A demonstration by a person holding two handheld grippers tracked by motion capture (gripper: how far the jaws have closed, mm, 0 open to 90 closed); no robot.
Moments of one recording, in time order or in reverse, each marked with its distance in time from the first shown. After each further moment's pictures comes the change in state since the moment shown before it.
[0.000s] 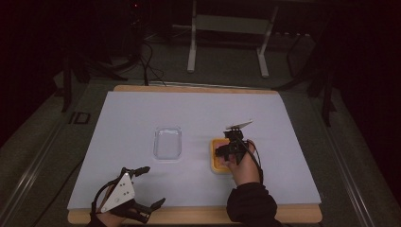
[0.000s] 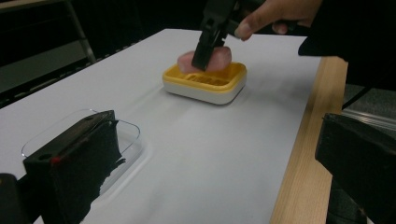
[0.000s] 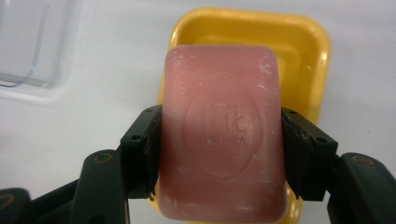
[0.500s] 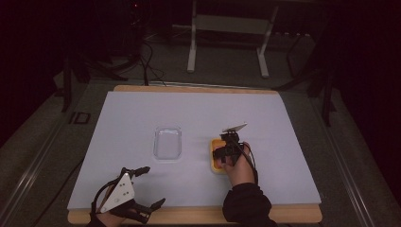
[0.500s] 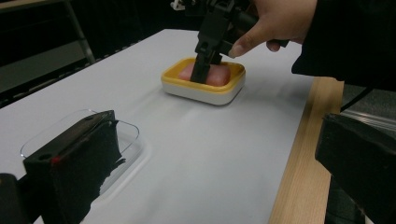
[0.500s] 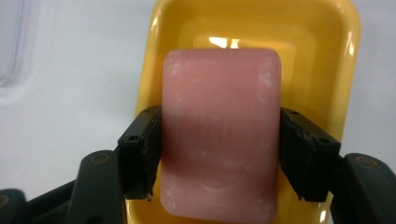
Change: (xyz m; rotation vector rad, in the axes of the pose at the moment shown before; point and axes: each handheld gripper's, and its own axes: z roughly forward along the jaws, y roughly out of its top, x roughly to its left) left arm 0.000 0.000 0.000 0.000 -0.003 0.000; right arm 0.003 -0.001 0.022 0.034 -0.041 0.011
